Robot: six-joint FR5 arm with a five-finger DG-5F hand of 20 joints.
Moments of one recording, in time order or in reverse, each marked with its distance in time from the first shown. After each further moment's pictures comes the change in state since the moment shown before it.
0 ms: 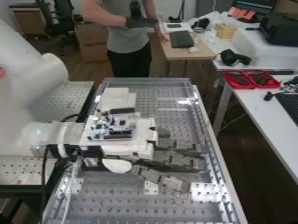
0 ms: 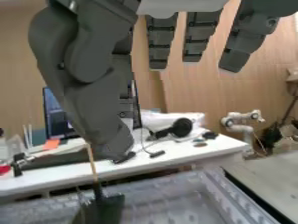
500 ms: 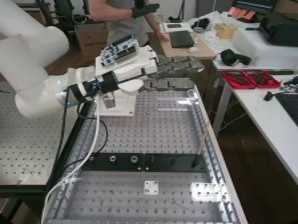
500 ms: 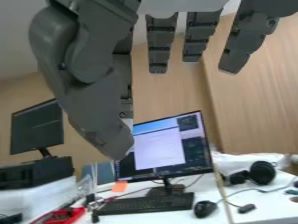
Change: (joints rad) arm 0.216 0.160 -0.148 0.217 0.011 0.092
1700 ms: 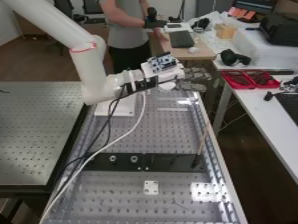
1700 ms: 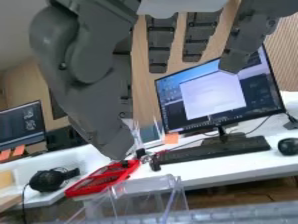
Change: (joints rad) arm 0.277 -0.247 0.198 -0.126 0.148 0.001
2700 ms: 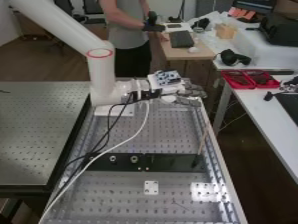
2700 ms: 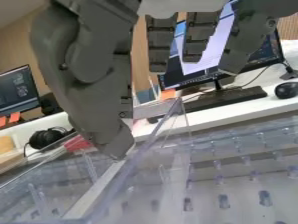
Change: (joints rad) arm 0.030 -0.090 0.086 -0.169 0.010 0.005
